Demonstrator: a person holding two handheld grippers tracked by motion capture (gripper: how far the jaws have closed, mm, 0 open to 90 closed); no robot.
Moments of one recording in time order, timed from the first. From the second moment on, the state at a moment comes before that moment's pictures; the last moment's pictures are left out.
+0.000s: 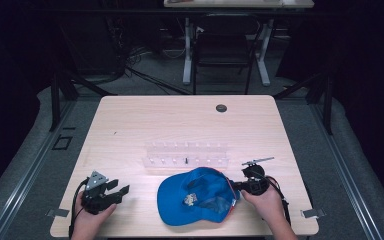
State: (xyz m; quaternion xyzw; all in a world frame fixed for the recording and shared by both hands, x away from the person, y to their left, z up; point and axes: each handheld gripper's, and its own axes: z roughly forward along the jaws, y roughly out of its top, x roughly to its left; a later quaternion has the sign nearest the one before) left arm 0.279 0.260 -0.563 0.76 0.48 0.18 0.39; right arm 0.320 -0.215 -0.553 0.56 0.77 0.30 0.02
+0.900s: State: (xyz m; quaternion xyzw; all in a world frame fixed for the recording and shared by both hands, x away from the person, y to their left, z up) left arm 0.279 0.258 -0.564 0.76 0.48 0.18 0.39; right arm 0.331 -0.228 -0.502 0.57 0.79 0.21 -0.07
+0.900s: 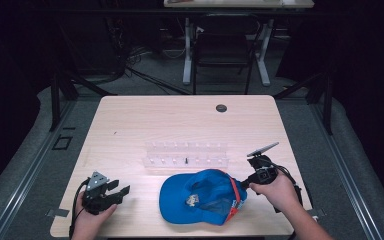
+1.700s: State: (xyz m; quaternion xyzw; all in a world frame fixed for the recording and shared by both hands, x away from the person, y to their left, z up) left arm 0.278 0.257 -0.564 0.77 0.48 0.18 0.39; right arm 0.336 -0.232 -0.465 0.62 0.76 0.17 -0.10
